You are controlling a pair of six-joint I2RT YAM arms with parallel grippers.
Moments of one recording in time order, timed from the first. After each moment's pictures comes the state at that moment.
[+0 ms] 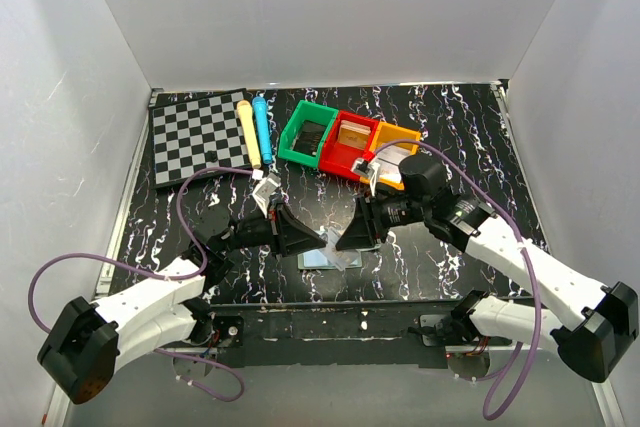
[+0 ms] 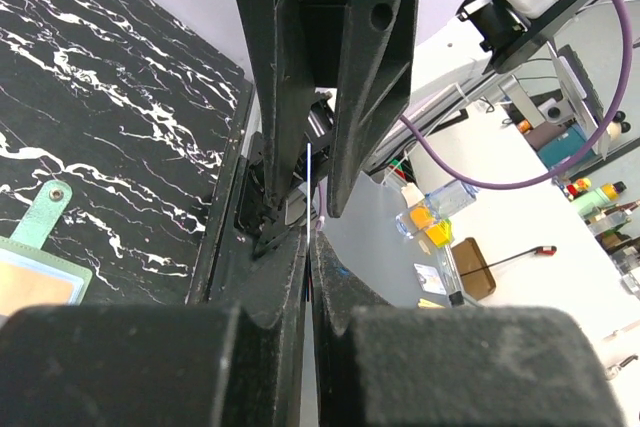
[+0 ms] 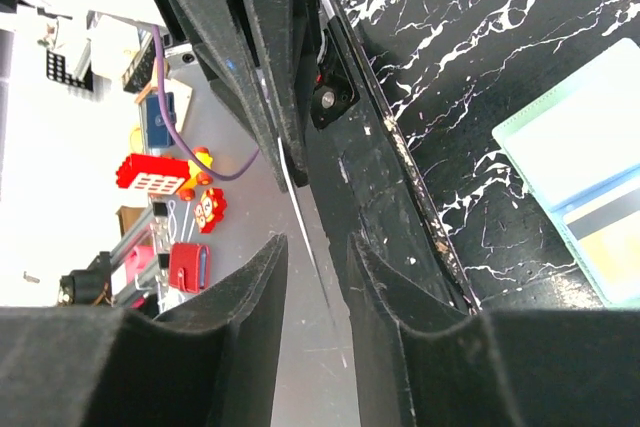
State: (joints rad) left arm -0.67 0.93 0.33 0.78 0.80 -0.86; right arm 0.76 1.05 0.90 -0.37 -0.80 0.46
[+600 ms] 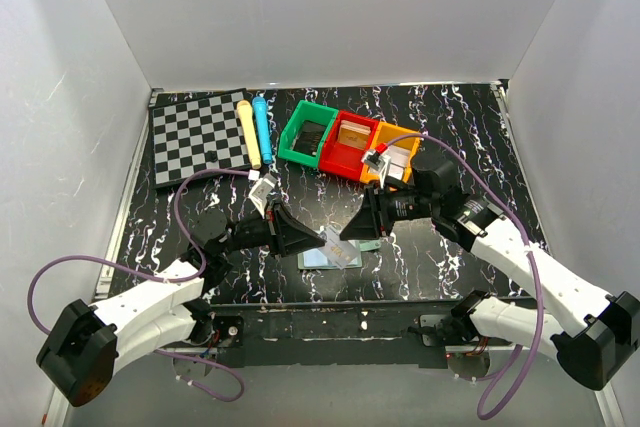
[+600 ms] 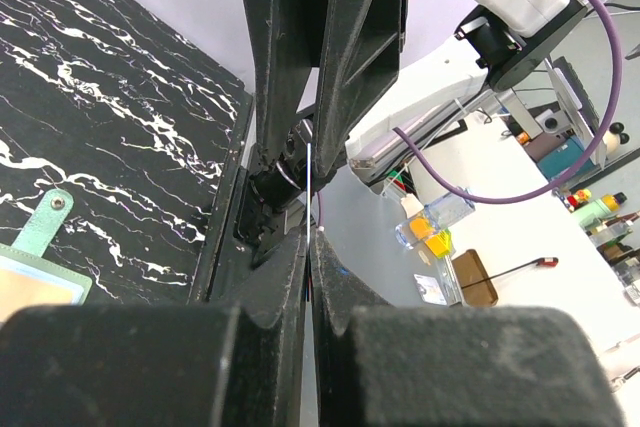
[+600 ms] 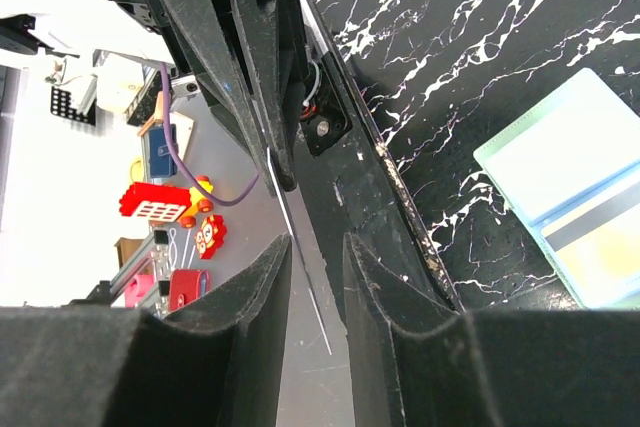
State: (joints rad) left arm -0.67 0.92 0.32 0.82 0.77 -0.88; right arm 0.70 1.01 0.89 -0.32 -0.80 0.50
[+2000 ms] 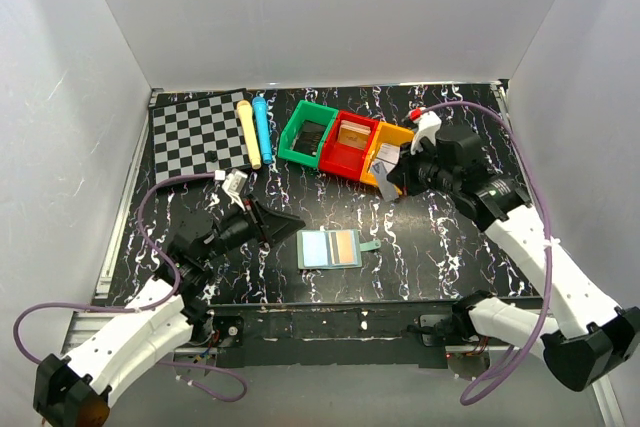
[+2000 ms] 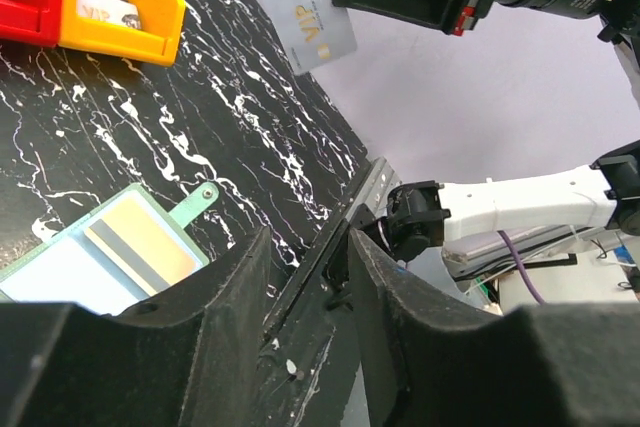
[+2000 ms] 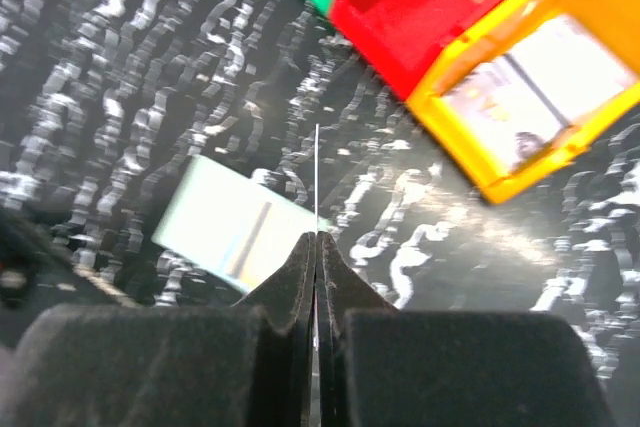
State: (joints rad) left arm -0.58 0.62 0.36 0.28 0.47 -0.80; right arm 0.53 1.03 1.11 -0.60 -0.21 0.23
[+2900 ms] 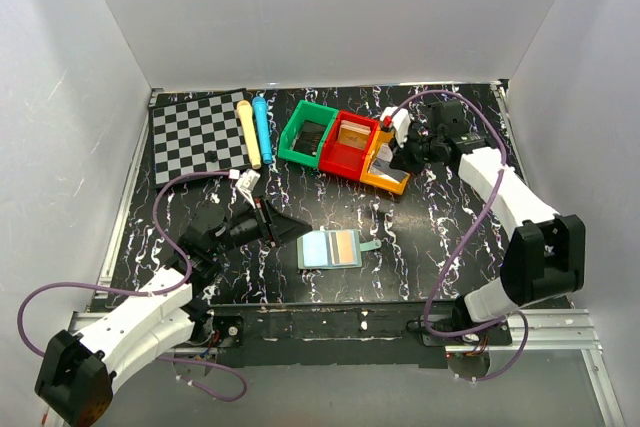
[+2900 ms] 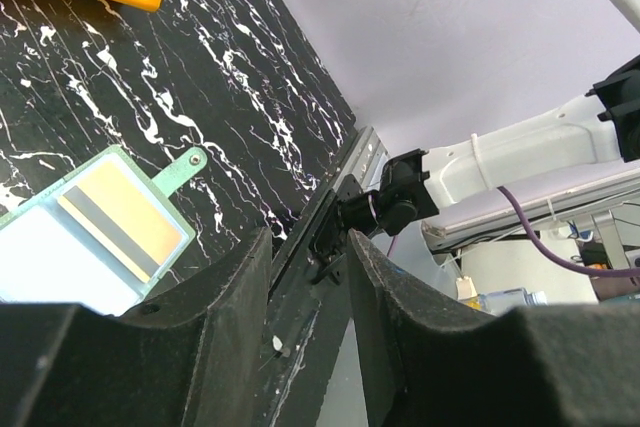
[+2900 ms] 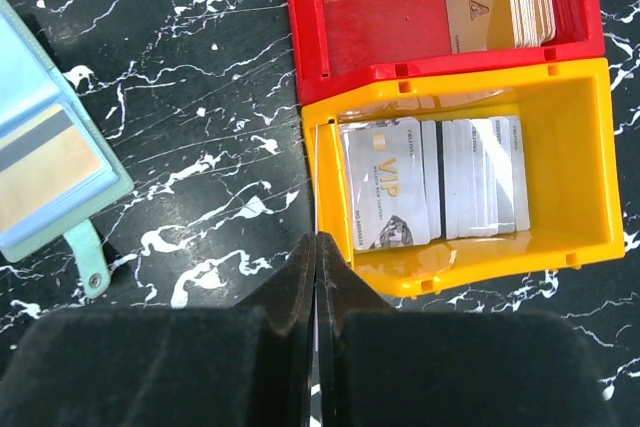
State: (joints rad) left arm -0.58 0.77 0.35 0.37 0.55 -0.85; right arm 0.27 1.47 1.20 -0.58 -0.57 -0.65
